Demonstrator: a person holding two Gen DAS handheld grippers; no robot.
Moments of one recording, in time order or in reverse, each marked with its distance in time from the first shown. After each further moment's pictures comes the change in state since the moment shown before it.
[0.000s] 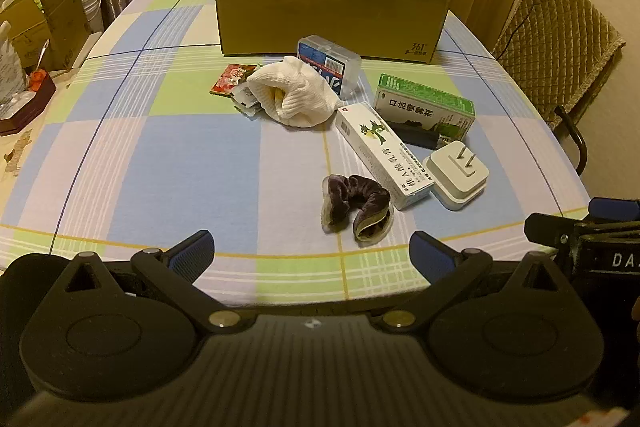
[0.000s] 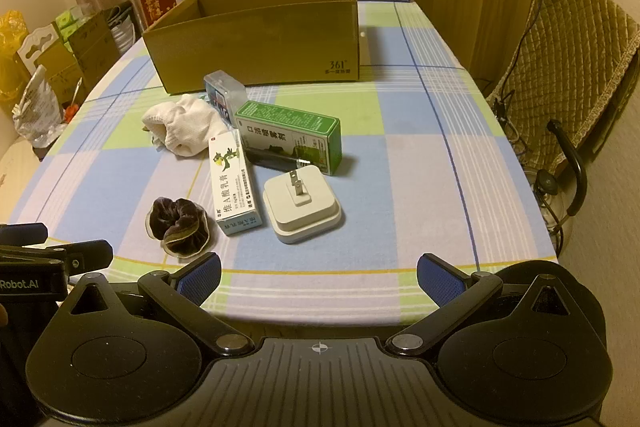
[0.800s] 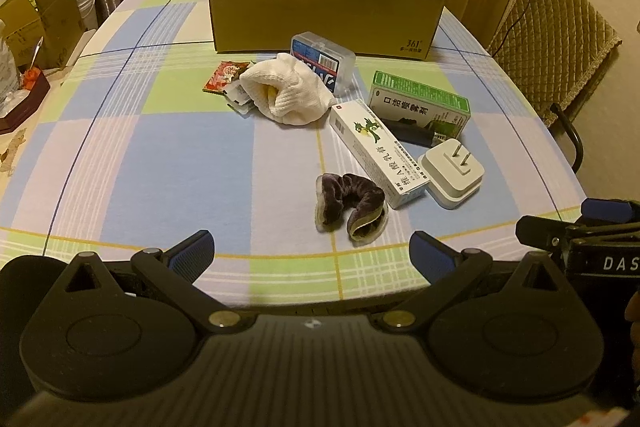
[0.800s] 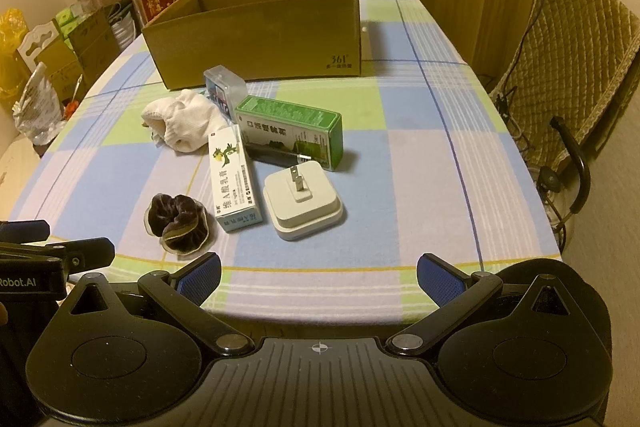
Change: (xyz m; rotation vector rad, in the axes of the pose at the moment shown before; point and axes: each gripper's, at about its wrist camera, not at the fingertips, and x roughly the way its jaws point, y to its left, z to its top) left arm 0.004 -0.001 0.001 0.001 0.011 -0.017; right arm 0.007 -0.001 -0.004 0.002 0.013 0.001
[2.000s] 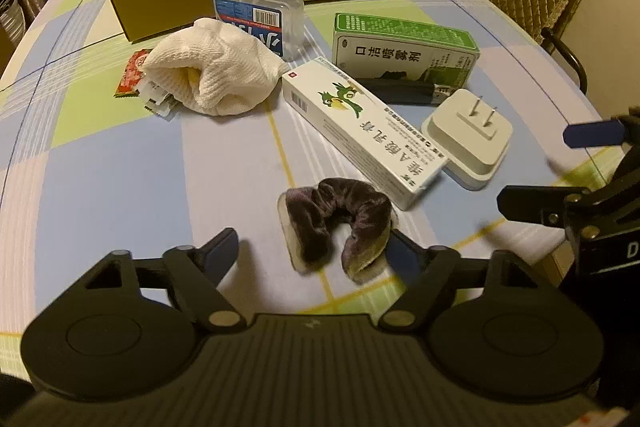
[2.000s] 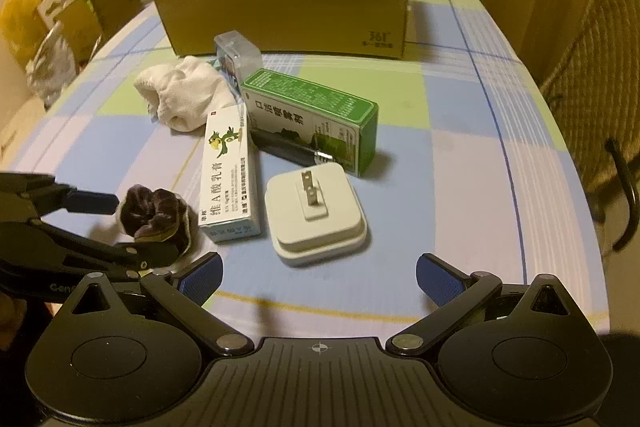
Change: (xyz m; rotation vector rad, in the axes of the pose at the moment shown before) left arm 0.103 -0.014 0.021 0.216 0.113 -0.069; right arm 0.075 0.000 0.026 -0.129 0.078 0.053
